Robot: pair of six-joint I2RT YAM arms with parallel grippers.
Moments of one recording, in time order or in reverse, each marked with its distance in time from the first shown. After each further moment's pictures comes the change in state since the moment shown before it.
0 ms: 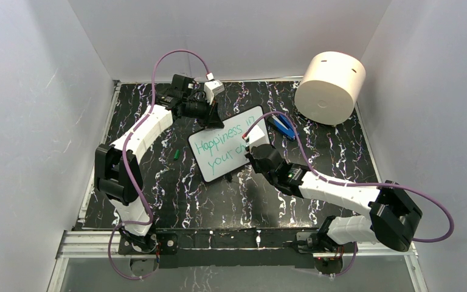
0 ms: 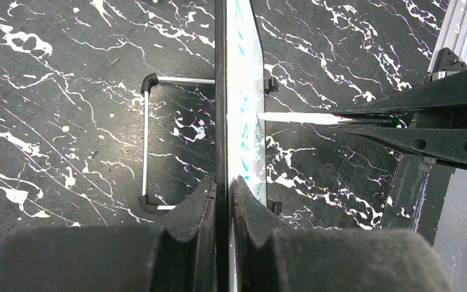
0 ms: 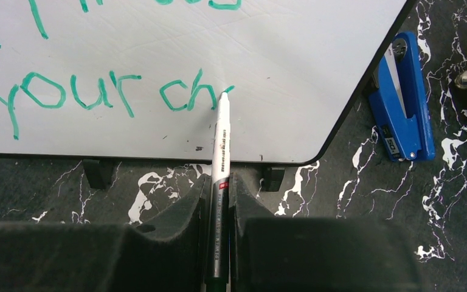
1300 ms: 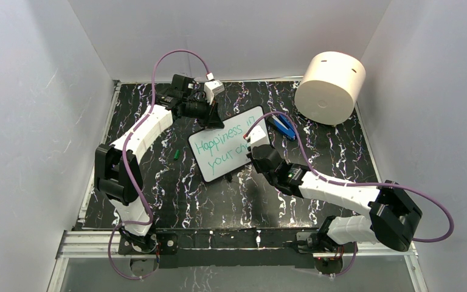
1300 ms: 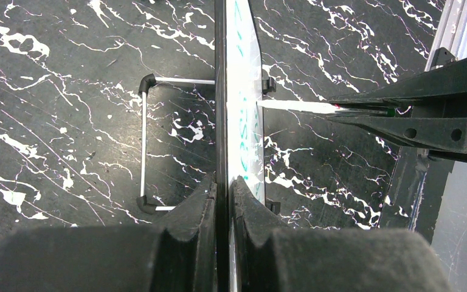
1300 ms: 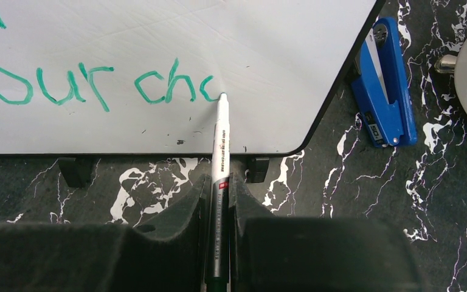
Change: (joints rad) left arm 0.000 0.000 0.000 0.000 0.006 0.000; right arm 0.000 0.000 0.000 -0.040 0.051 0.006
